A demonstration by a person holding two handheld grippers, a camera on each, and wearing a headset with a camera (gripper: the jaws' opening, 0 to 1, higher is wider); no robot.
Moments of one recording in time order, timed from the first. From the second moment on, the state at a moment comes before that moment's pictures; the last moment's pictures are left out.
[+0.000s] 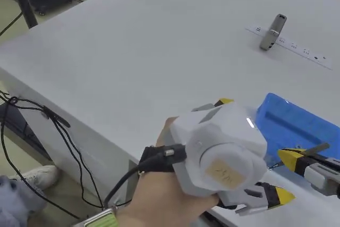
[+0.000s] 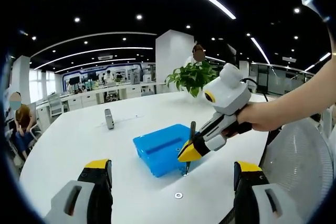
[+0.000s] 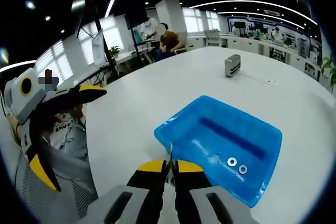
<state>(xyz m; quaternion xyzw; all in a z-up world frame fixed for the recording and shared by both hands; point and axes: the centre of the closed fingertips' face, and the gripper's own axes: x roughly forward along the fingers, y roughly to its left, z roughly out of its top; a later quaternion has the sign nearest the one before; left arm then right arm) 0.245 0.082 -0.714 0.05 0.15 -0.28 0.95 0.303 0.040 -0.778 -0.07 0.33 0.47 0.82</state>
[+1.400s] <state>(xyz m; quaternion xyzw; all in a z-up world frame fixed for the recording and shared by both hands) 0.245 0.082 -0.715 0.06 0.15 -0.28 0.95 0.293 0.050 -0.771 -0.11 0.31 0.50 0.80</state>
